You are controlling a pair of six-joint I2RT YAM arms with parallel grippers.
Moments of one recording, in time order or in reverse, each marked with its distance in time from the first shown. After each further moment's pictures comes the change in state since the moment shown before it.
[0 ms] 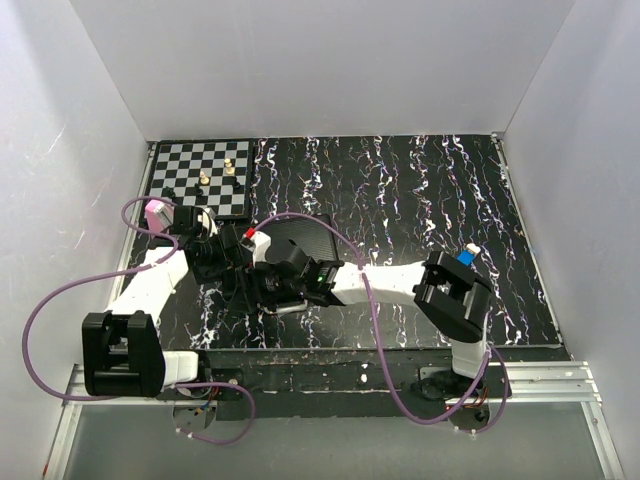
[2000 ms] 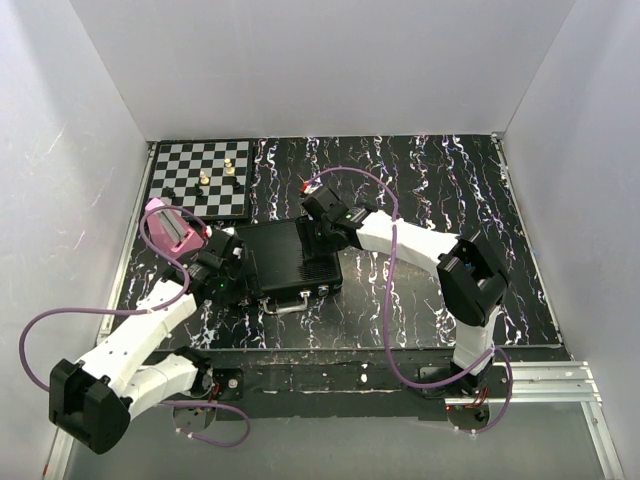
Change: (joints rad) left arm -0.450 -0.286 -0.031 -0.243 -0.360 -0.271; right arm -0.311 -0.013 0.198 -0.729 0.289 -0.182
